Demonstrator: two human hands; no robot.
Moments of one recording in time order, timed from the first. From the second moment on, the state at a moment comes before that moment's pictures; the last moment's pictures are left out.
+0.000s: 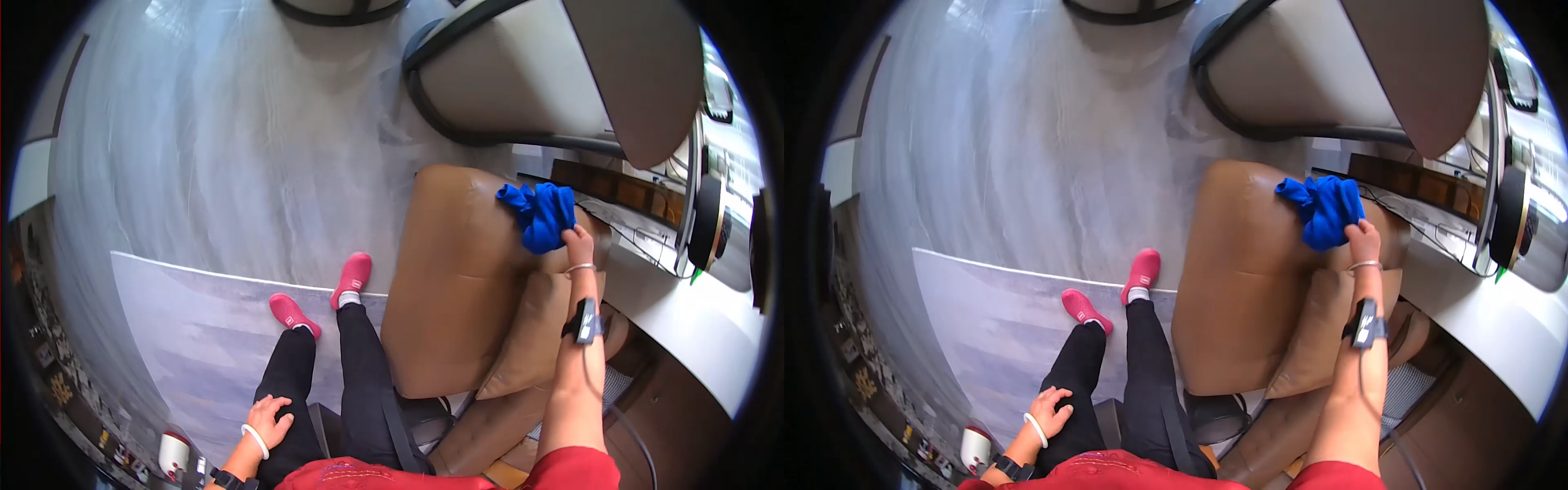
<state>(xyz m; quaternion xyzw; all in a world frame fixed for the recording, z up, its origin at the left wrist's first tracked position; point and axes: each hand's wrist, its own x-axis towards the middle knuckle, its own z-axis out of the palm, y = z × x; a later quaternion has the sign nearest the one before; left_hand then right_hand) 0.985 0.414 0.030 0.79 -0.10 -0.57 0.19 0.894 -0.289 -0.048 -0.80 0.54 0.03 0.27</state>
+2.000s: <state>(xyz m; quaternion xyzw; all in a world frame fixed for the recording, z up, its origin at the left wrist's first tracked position) 1.372 -0.049 0.191 0.56 -0.22 -0.50 0.62 0.959 -0.343 -0.119 -0.81 0.53 0.26 0.00</state>
